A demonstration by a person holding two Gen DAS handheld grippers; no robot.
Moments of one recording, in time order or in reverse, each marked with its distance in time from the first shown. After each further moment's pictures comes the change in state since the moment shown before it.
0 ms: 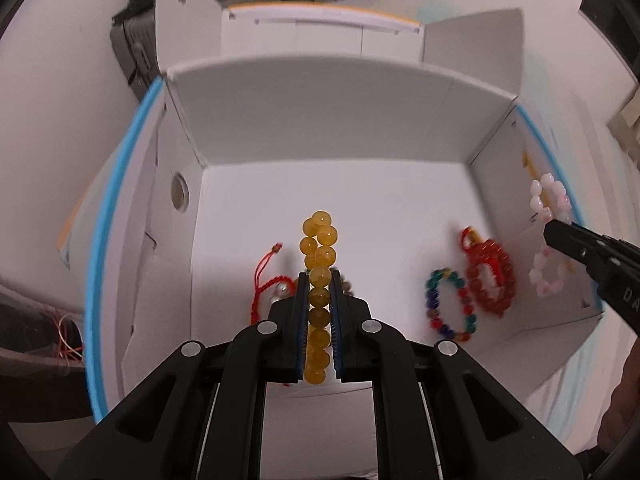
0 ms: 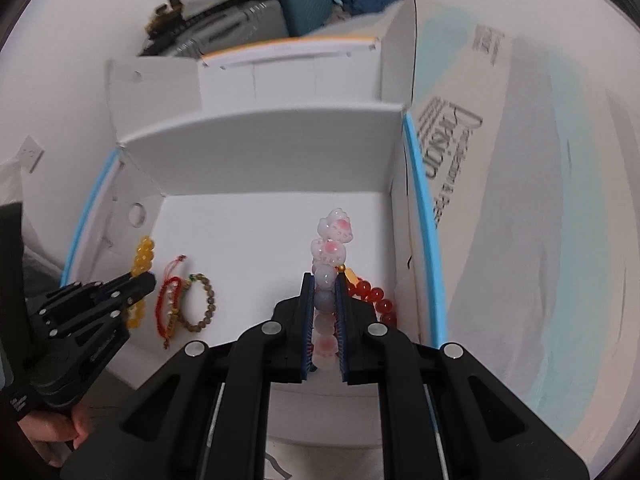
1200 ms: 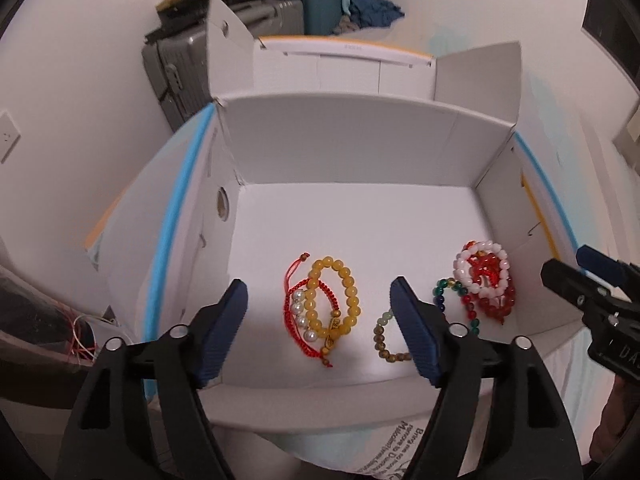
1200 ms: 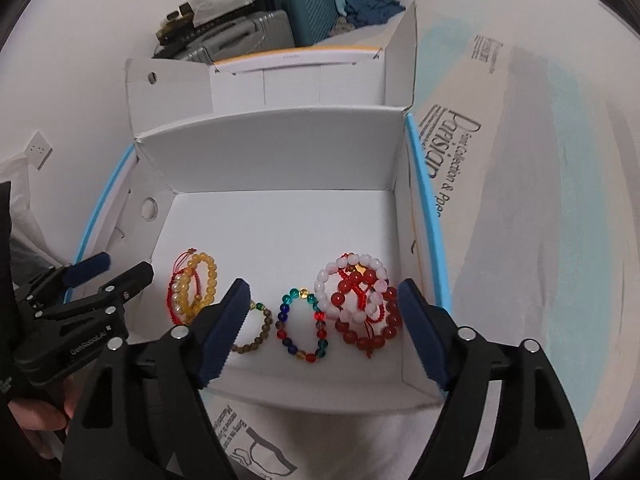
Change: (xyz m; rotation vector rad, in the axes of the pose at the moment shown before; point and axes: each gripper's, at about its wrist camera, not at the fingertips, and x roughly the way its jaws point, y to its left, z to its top) left arm -0.052 0.006 -0.022 -0.033 -0.130 0.057; right arm -0.037 0.009 -0.028 -0.032 -0.099 0.006
